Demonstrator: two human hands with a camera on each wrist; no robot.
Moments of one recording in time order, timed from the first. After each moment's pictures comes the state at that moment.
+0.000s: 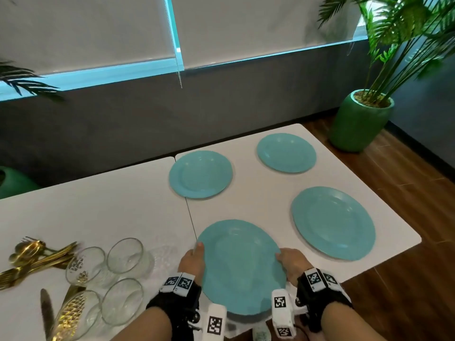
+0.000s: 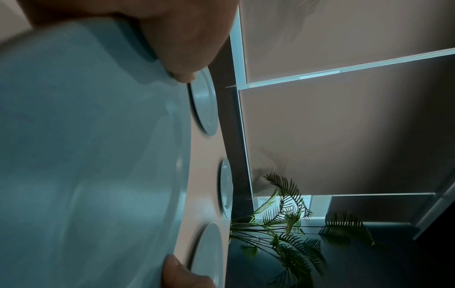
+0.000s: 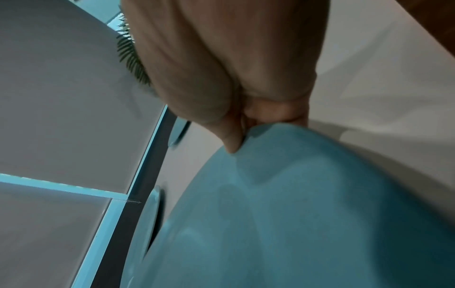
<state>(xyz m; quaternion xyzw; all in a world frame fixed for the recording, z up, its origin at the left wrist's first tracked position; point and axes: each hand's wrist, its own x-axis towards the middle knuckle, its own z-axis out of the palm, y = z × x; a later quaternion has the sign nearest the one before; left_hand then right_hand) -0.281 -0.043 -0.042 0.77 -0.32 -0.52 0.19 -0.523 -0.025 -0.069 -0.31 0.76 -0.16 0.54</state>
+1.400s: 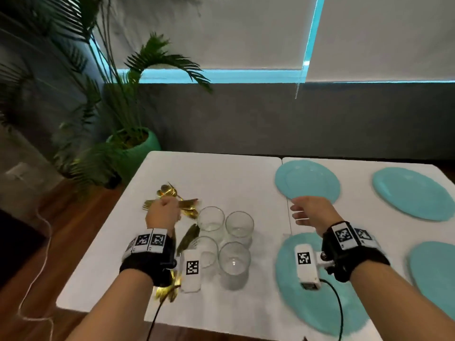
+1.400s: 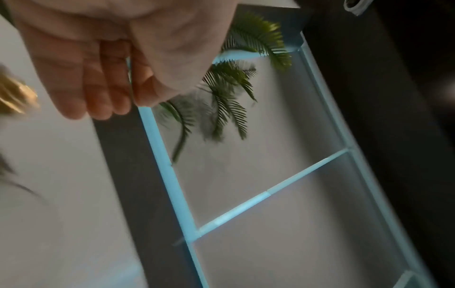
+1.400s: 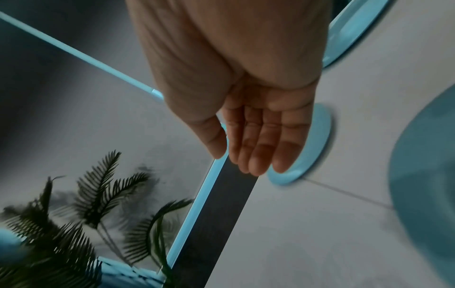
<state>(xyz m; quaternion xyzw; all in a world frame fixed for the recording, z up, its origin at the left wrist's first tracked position) -0.011 -0.002 0.066 0.79 -0.17 -0.33 0.49 -0.316 -0.097 0.089 -0.43 0.63 -0.27 0.58</state>
